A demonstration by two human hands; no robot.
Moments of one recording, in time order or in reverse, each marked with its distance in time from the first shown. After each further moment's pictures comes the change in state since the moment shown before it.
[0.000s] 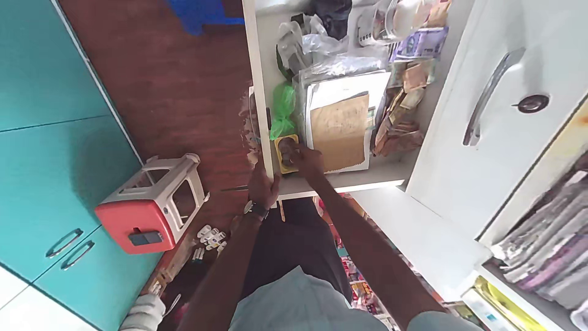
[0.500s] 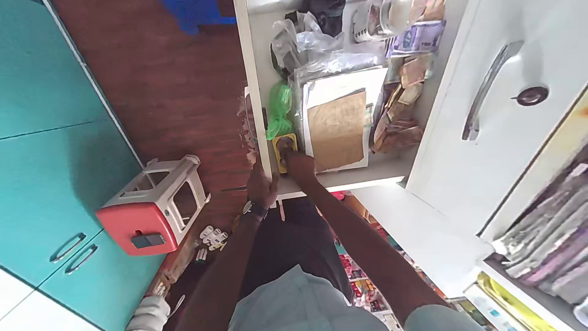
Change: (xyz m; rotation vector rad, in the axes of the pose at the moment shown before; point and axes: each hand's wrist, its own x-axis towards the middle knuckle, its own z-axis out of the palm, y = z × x) left_hand 0.000 -0.001 -0.002 -0.005 -0.018 0.011; right_hand -0.002 -0.014 0.028 -0.423 -0.141 0.007
